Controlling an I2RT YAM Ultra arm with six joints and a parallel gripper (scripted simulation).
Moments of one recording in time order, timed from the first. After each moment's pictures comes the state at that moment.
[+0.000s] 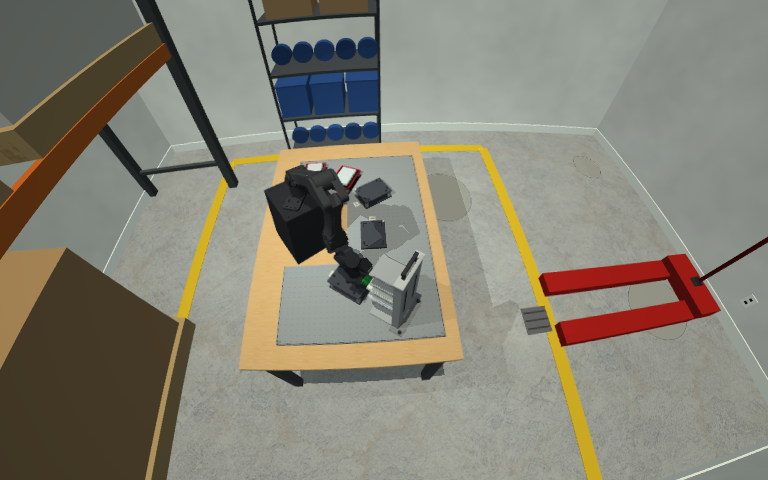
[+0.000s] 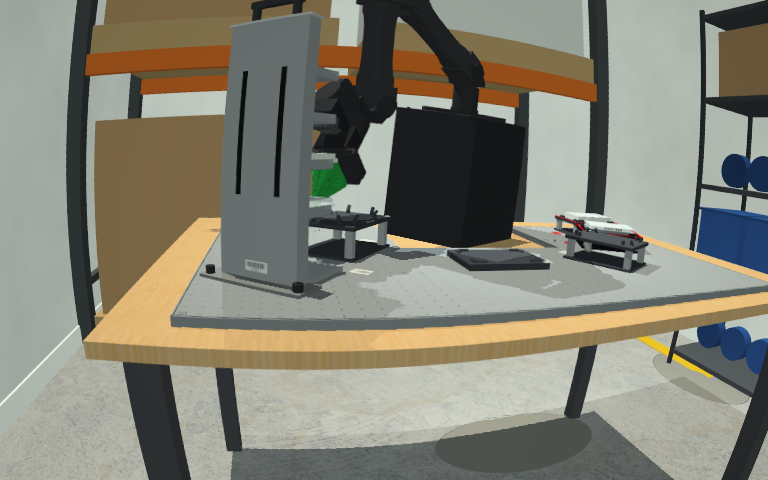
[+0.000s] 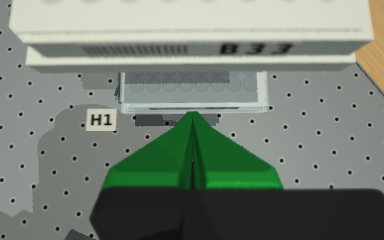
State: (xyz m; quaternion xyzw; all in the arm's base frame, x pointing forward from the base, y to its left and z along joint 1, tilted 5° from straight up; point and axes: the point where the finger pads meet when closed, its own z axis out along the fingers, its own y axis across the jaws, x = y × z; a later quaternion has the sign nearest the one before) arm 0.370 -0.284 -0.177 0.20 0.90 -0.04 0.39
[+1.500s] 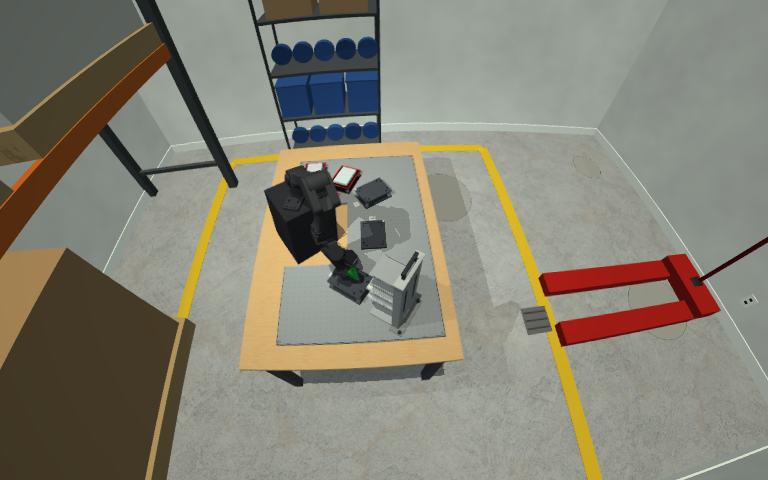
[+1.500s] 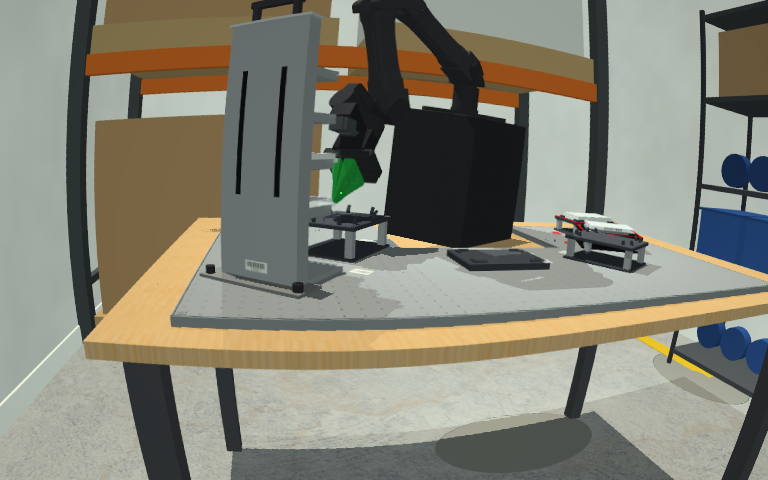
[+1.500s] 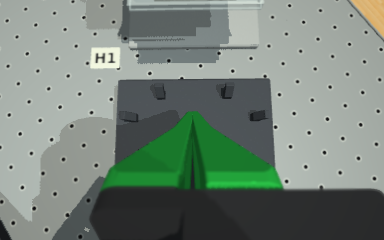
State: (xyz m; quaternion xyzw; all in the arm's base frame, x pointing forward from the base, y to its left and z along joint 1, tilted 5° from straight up) arm 0.308 -0.256 -0.180 0.20 0.90 -0.04 0.39
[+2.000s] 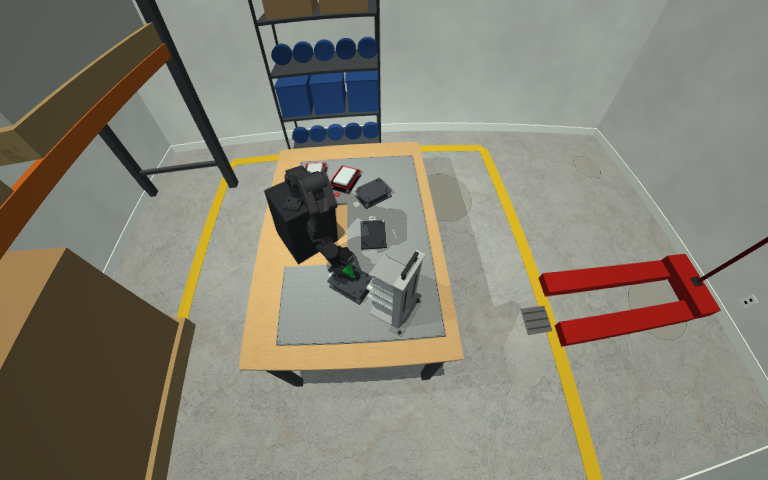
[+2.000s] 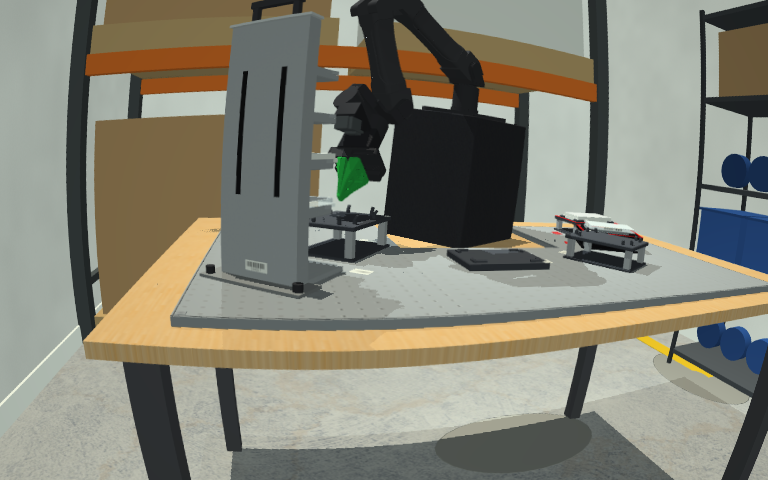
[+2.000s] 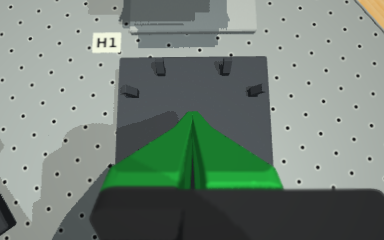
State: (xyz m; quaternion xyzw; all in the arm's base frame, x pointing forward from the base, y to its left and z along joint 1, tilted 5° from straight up) arm 0.289 -0.249 -0.179 0.20 0.90 -0.04 0.39
